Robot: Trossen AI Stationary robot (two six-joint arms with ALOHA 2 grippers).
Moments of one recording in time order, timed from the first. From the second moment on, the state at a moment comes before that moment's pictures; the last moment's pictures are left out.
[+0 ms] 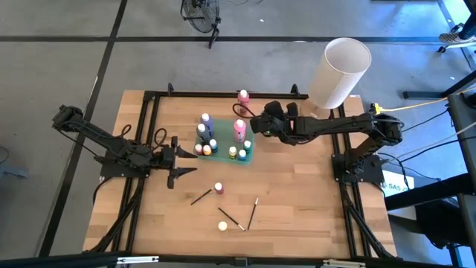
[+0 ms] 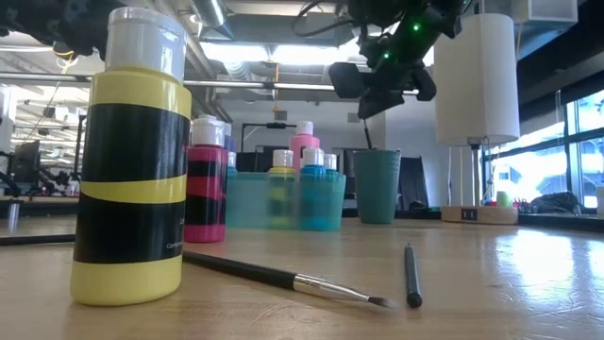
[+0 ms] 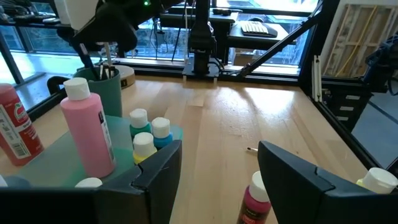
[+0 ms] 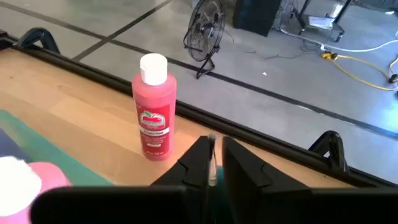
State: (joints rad) left arm -0.42 0.62 0.29 0.14 -0.49 -0.17; right arm -0.09 1.59 1.12 -0.38 0.93 0.64
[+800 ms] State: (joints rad) left arm -0.42 0.61 0.41 0.04 -0.32 -0.19; right arm 0.06 1.59 1.35 -0.26 0.47 0.27
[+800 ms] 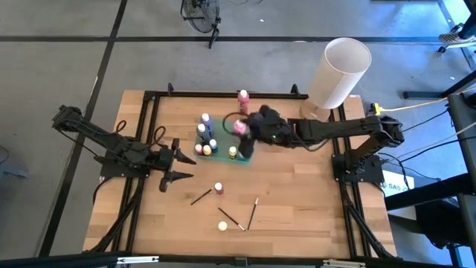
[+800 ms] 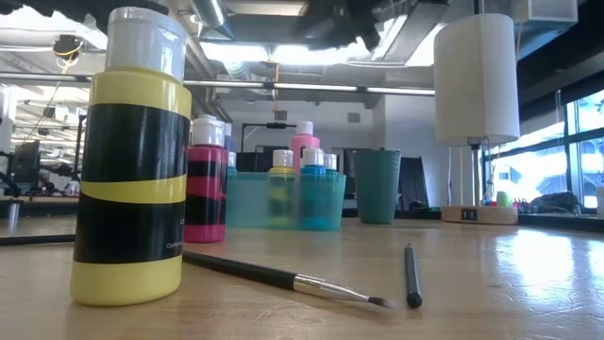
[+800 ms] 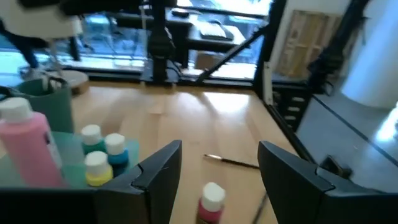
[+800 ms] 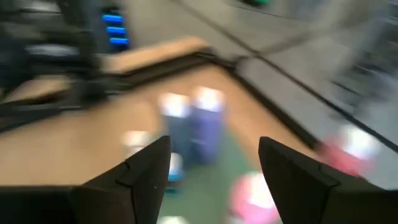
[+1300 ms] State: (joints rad) left arm -0.49 0.76 0.67 -0.33 -0.14 0.00; right arm 0.53 1.60 1.42 -0.08 0.36 0.07
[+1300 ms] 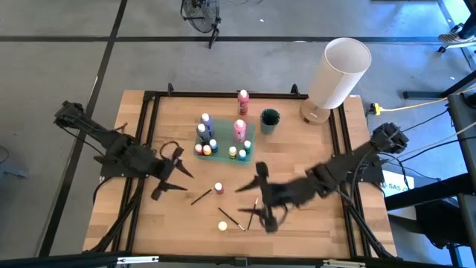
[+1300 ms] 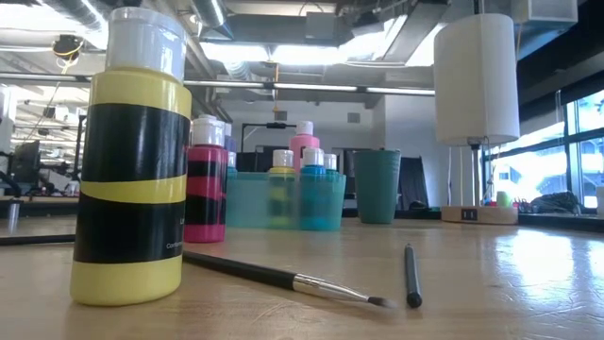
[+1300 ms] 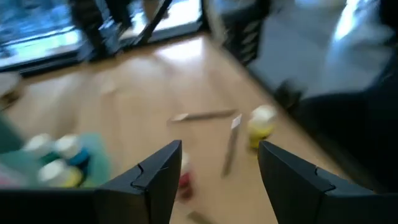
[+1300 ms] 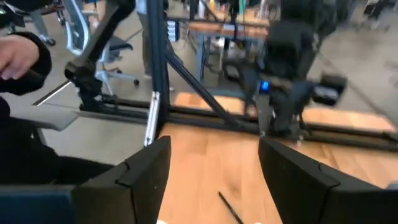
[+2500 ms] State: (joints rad) left arm -0.43 1.44 0.94 -0.44 -0.33 -0.11; right arm 0.74 1.67 1.42 -0.10 1.08 0.08
